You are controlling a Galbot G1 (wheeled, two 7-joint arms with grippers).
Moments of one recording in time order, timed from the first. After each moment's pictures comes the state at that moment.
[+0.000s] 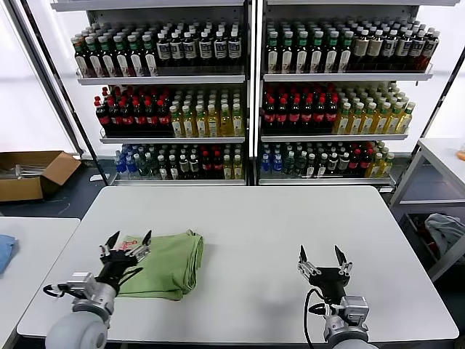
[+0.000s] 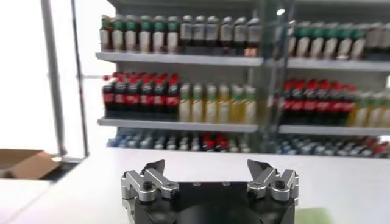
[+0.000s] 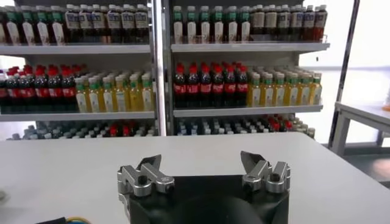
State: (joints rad) left arm 1.39 -1.19 -0.66 -2.01 -0.45 0.34 -0.06; right arm -1.49 1.28 0.36 2.22 0.25 -0.35 0.36
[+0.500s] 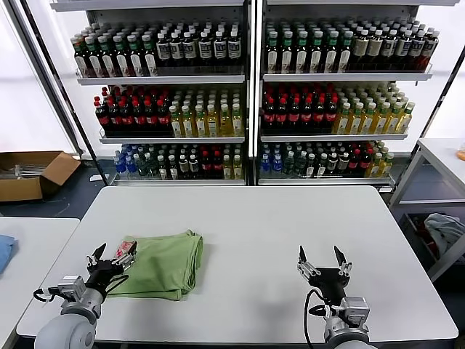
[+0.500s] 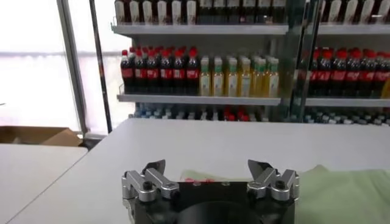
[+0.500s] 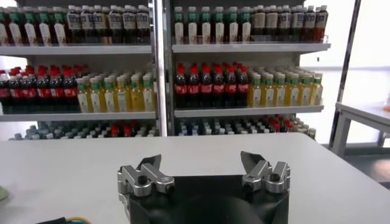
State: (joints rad) left arm 1.38 -1.18 -0.69 -1.90 -0.45 0.35 -0.02; right arm -1.51 1.28 0.37 2.23 0.25 -0.35 0.36
